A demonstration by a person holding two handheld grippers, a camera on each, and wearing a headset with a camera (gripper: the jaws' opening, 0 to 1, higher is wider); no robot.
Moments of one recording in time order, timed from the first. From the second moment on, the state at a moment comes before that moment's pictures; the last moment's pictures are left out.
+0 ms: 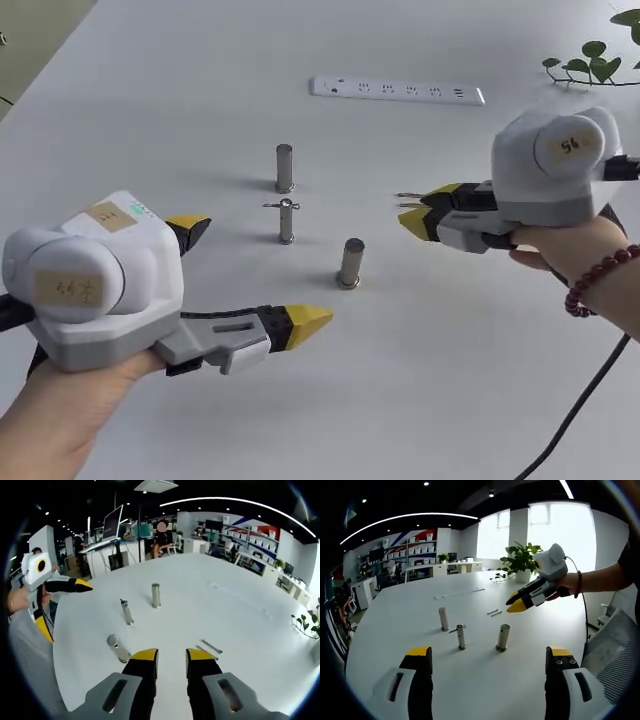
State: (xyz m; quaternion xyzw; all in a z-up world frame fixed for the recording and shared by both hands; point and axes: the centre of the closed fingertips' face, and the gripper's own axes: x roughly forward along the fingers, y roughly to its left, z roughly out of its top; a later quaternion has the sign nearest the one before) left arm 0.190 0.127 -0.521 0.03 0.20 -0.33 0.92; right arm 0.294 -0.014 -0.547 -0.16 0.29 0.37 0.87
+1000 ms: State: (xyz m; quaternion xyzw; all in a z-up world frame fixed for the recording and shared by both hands) left arm 0.186 0.117 -0.528 0.04 0.21 -0.35 0.91; right arm 0.327 -0.044 -0.588 -0.27 0.37 0.39 0.80
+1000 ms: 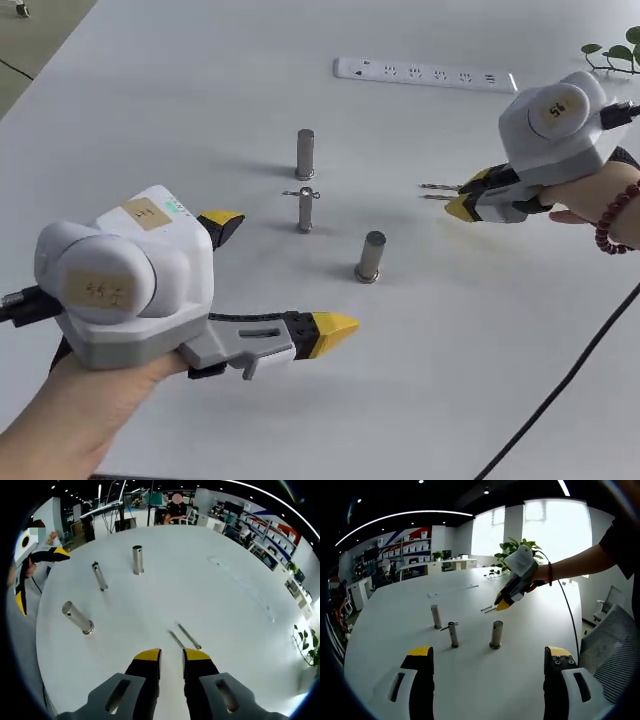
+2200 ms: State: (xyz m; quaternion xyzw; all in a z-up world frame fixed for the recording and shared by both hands) left arm 0.187 0.124 -0.530 0.04 0.22 -0.34 0.91; right arm 0.339 -0.054 -0.605 -0.33 0.42 0.43 0.73
